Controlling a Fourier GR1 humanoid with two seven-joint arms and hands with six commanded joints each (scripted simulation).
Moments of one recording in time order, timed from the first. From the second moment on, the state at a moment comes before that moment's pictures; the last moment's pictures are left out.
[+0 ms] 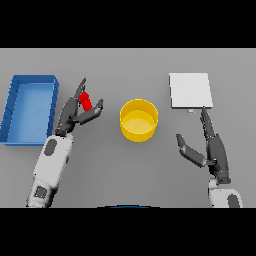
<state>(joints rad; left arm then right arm) -0.44 0.02 0.01 -1.00 -0.18 0.03 -0.12 0.16 -0.08 0.10 -1.75 0.22 -0.04 -0.10</state>
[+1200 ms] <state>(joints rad) -0.54 0.00 0.00 -1.04 -0.16 0.15 -0.12 0.16 -0.08 0.11 -1.72 0.24 -0.05 -0.11</state>
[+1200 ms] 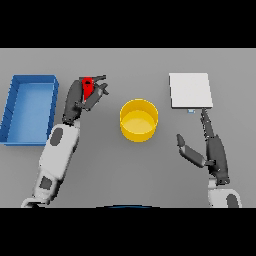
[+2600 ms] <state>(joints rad) -0.92 0.31 -0.74 -1.04 -0.85 -0.19 0.24 0.18 -0.05 0.12 -1.77 0.23 -0.05 -0.08</state>
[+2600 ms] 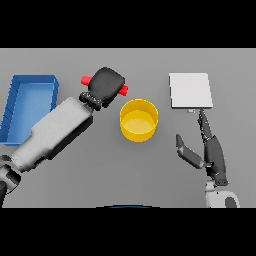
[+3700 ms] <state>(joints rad) -1.27 0.26 -1.22 -0.83 -1.10 -0.38 0.02 0.17 -0.04 0.11 -1.73 0.26 -0.09 -0.09</state>
